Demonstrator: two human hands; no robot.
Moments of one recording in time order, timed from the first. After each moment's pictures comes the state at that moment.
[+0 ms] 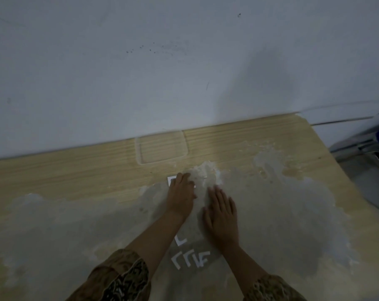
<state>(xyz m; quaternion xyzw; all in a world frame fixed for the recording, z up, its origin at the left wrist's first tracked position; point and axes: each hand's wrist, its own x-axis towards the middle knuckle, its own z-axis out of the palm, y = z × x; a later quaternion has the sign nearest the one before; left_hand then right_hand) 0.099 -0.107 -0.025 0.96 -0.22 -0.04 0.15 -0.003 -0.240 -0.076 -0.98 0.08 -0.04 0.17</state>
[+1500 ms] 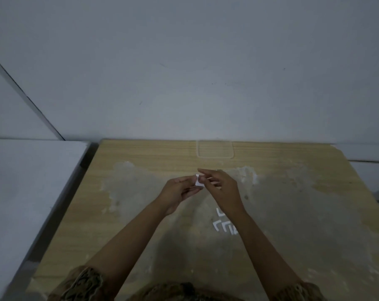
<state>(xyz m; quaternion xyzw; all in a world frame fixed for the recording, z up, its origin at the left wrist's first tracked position) -0.035 0.052 0.146 0.52 0.15 -0.21 0.82 -0.039 -0.106 0.136 -0.81 -0.08 -0.04 0.57</state>
